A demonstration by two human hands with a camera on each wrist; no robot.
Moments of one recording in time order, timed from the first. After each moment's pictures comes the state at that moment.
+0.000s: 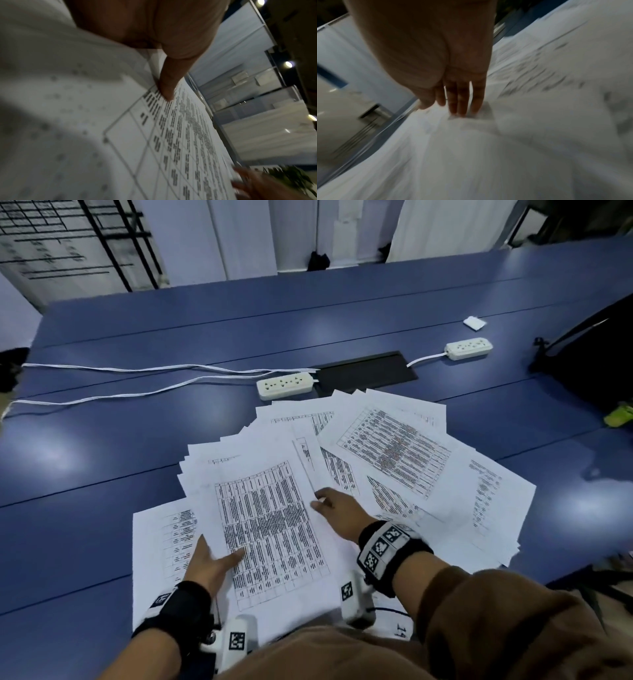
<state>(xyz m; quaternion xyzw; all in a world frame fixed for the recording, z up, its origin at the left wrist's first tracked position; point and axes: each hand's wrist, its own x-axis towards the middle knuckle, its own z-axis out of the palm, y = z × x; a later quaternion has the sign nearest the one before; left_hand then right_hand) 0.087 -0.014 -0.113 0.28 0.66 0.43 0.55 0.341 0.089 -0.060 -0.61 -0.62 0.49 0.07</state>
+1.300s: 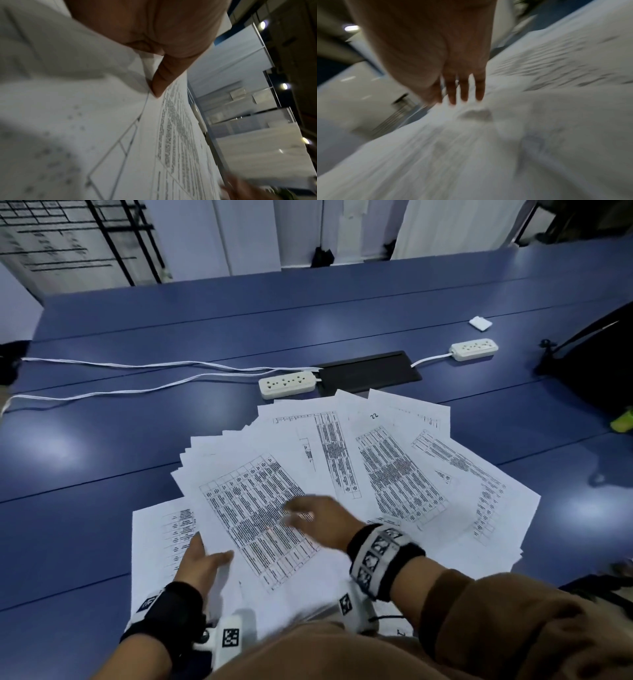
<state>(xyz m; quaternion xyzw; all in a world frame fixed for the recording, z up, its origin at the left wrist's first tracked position) 0.080 -0.008 -0.115 0.23 0.68 0.44 0.54 0.318 0.082 -0.048 -0.48 -0.72 0.49 0.06</state>
